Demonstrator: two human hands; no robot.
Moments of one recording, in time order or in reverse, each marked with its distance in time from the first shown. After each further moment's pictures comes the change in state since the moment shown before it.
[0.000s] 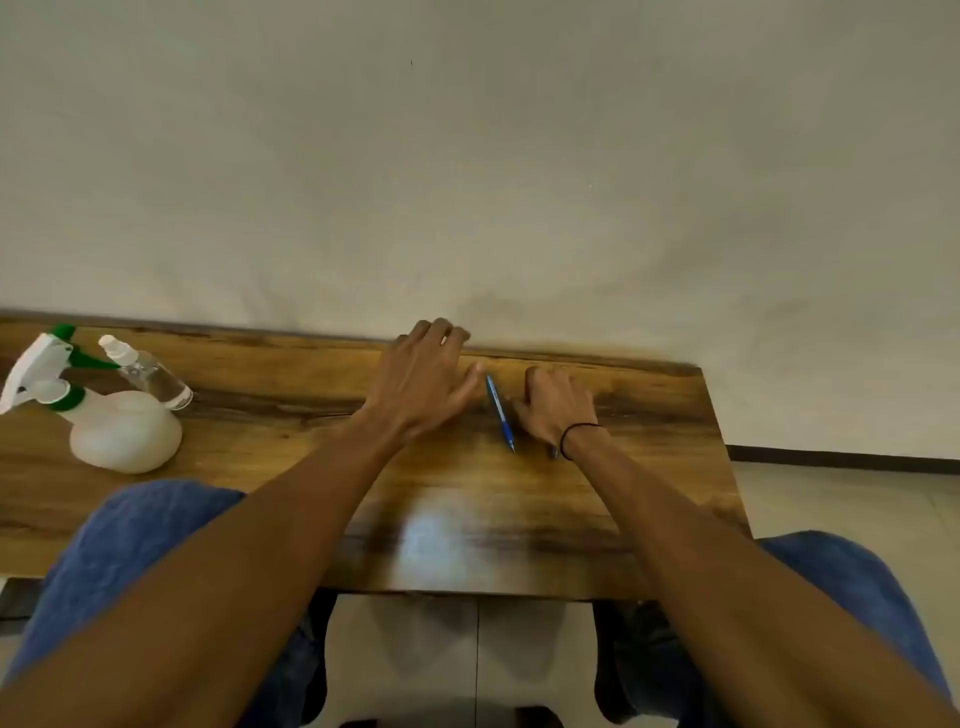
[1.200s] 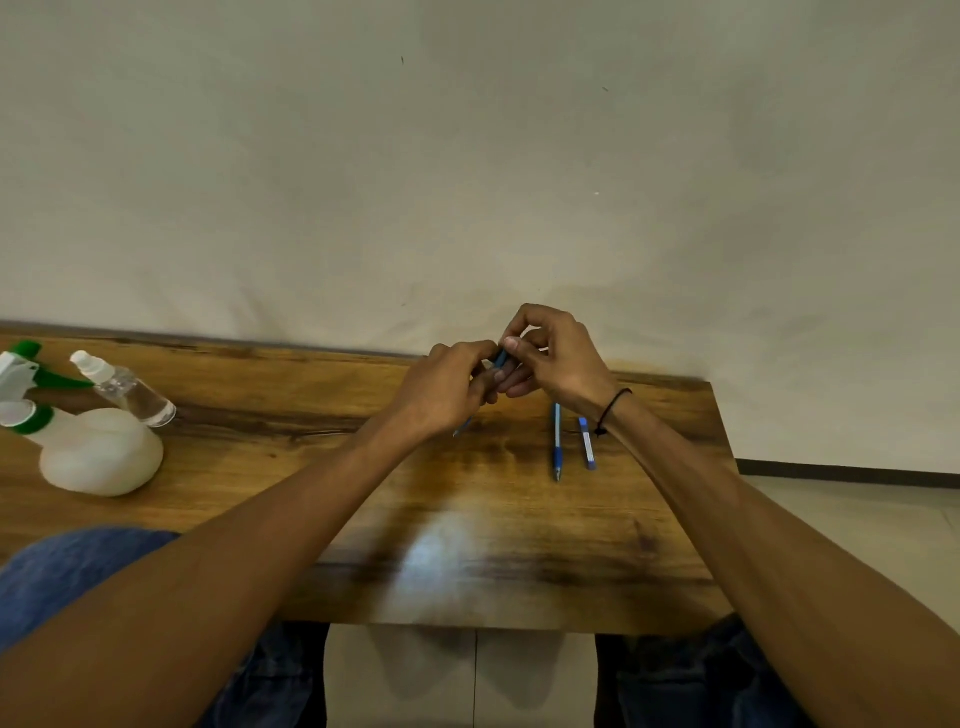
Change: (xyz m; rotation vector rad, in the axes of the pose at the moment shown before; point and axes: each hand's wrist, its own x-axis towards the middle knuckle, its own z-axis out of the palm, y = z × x) left_hand 0.030 0.020 -0.012 -0.537 -0.289 -0.180; right_hand 0.012 -0.016 -0.086 0.894 -0.026 -0.184
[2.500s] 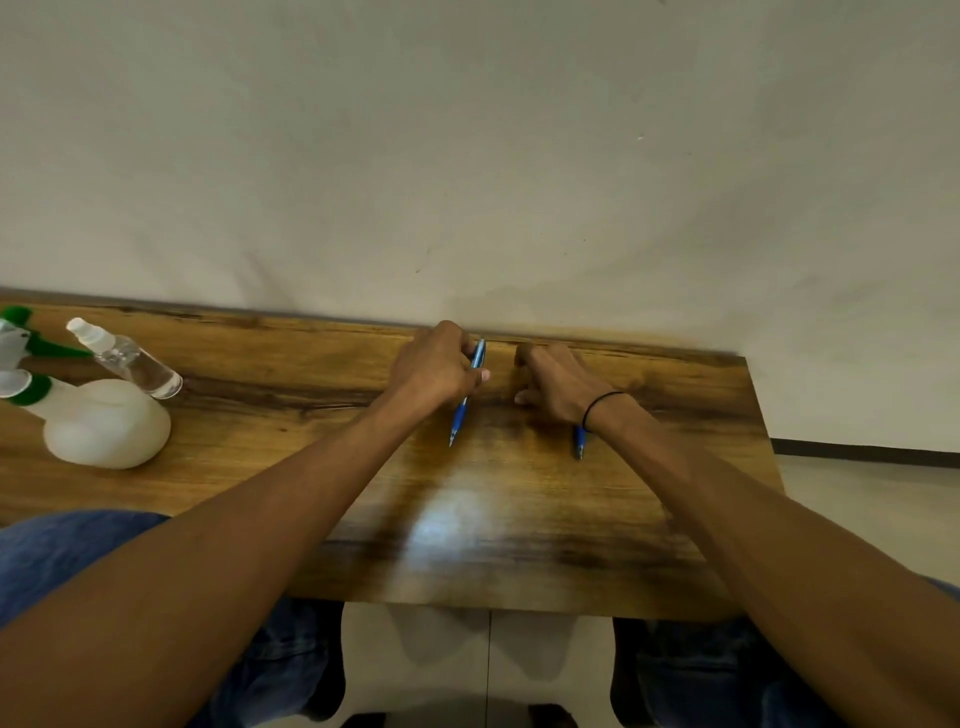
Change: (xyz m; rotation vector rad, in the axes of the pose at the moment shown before) left_hand 0.009 -0.035 0.015 0.035 -0.041 -0.403; right_hand 0.026 0.097 0.043 -0.817 -0.276 0.034
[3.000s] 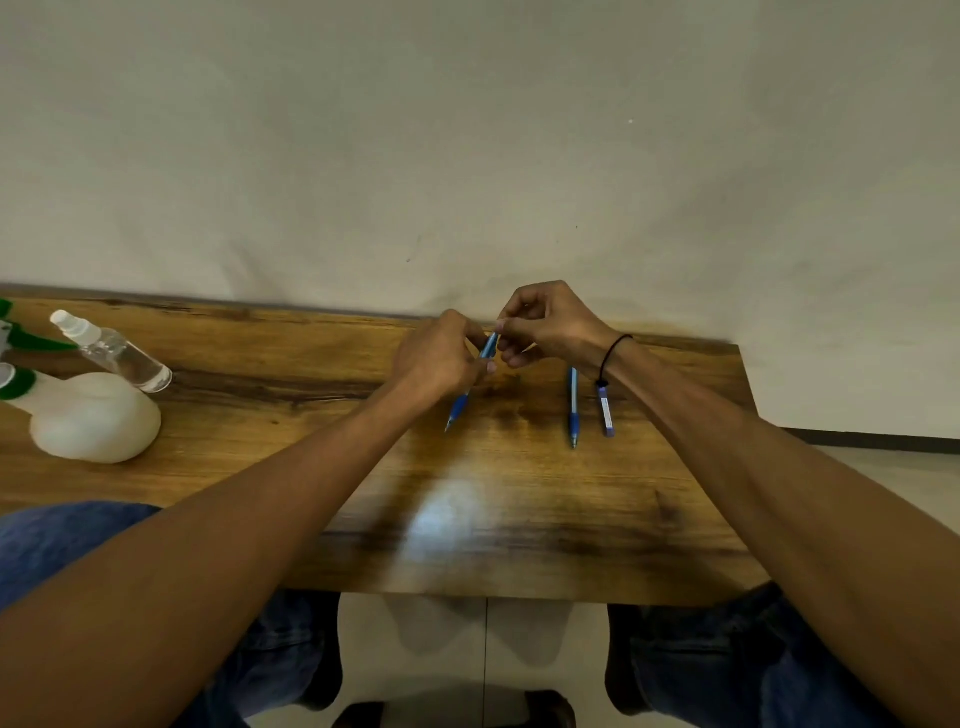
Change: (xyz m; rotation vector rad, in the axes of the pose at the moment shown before) left_hand -0.007 0.010 0.001 -0.004 -0.012 0.074; right_hand -0.003 -0.020 -0.061 0.976 -0.019 0.065
